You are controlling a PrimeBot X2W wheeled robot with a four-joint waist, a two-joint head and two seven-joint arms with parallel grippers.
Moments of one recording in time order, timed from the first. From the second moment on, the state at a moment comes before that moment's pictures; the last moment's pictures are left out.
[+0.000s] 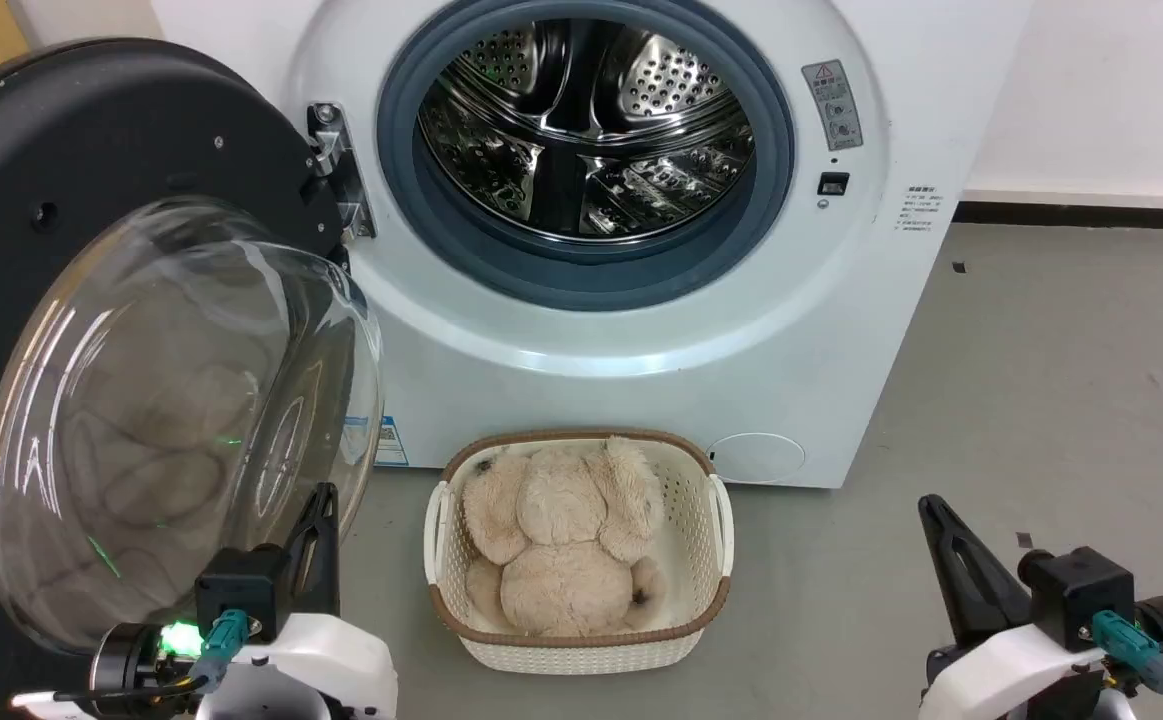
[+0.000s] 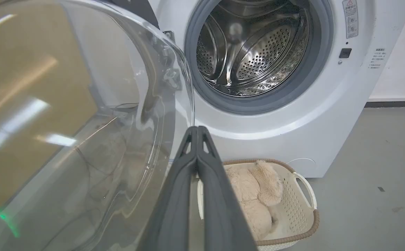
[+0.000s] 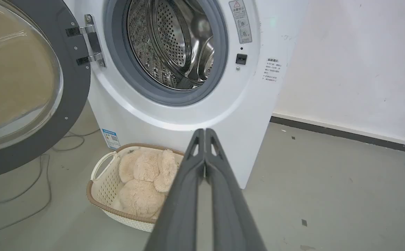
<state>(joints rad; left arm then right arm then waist) -0.01 0.05 0.00 0.00 0.00 0.00 0.00 0.01 -0.06 0.00 0.00 0.01 0.13 0.00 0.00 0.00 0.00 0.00</state>
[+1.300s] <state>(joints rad) -0.01 0.05 -0.01 0.00 -0.01 0.03 -0.03 0.01 -0.06 -0.02 0.00 0.04 0.13 -0.04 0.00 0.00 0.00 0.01</state>
